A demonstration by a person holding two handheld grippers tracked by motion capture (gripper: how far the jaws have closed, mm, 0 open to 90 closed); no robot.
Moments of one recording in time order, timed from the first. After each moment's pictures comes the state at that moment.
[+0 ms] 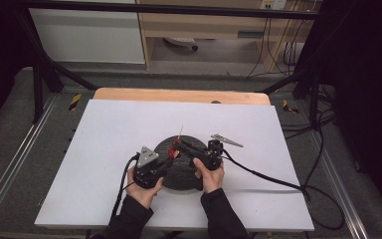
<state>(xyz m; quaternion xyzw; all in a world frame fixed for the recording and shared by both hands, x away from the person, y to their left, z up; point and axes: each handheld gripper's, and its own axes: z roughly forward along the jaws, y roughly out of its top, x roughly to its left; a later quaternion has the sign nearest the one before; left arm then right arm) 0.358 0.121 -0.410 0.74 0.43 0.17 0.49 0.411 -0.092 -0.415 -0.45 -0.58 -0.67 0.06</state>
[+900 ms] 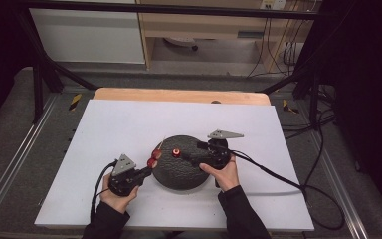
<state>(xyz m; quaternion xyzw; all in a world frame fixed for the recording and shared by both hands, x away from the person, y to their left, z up) 0.342 0.192 -0.422 0.78 0.40 0.17 0.46 0.415 -0.110 -0.395 -0.39 -0.75 -0.53 -0.05</state>
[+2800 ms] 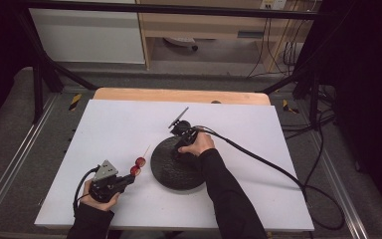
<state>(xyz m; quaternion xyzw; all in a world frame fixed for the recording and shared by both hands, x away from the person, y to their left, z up) 0.334 0.236 -0.434 0.80 0.39 0.15 0.43 0.509 -0.025 -0.407 -0.30 -0.93 -0.22 0.00</state>
